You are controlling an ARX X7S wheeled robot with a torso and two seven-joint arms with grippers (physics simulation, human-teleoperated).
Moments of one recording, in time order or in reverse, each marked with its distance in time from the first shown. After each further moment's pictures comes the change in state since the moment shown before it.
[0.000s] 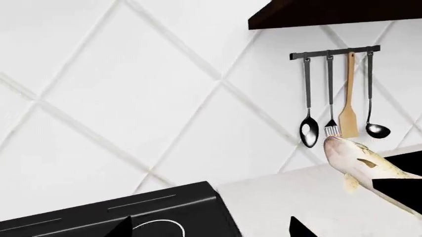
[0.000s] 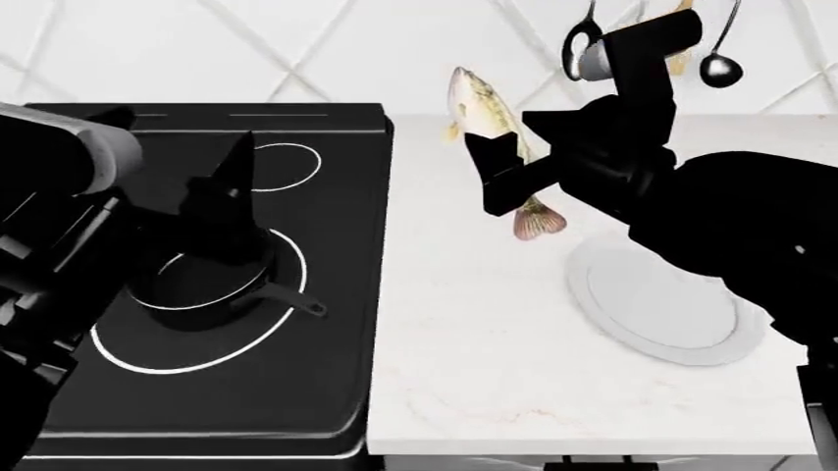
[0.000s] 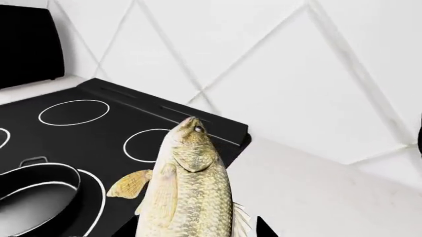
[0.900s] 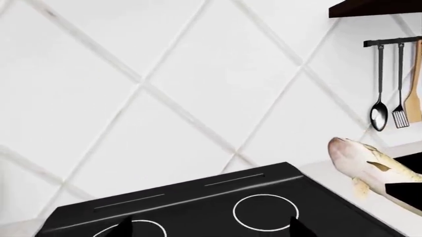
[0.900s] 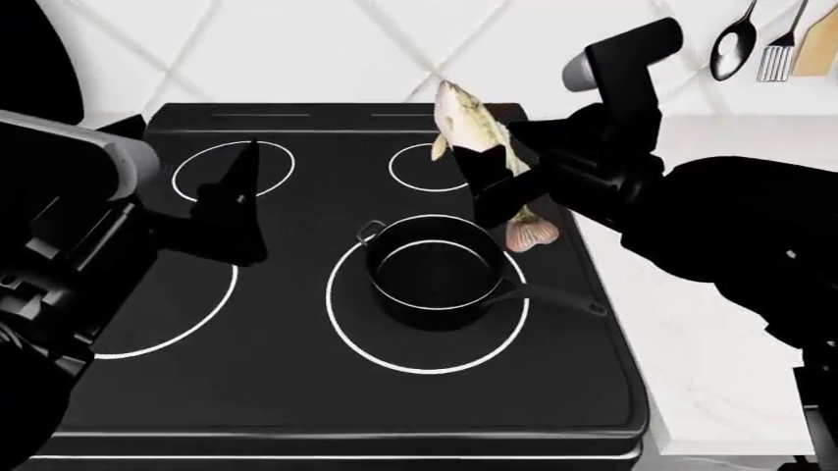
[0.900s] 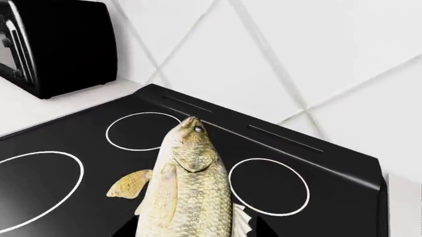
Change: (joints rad) left arm 0.104 -0.067 0.133 -0.042 0.190 0.215 0.124; right arm 0.003 0.000 -0.028 -0.014 0.014 0.010 -0.012
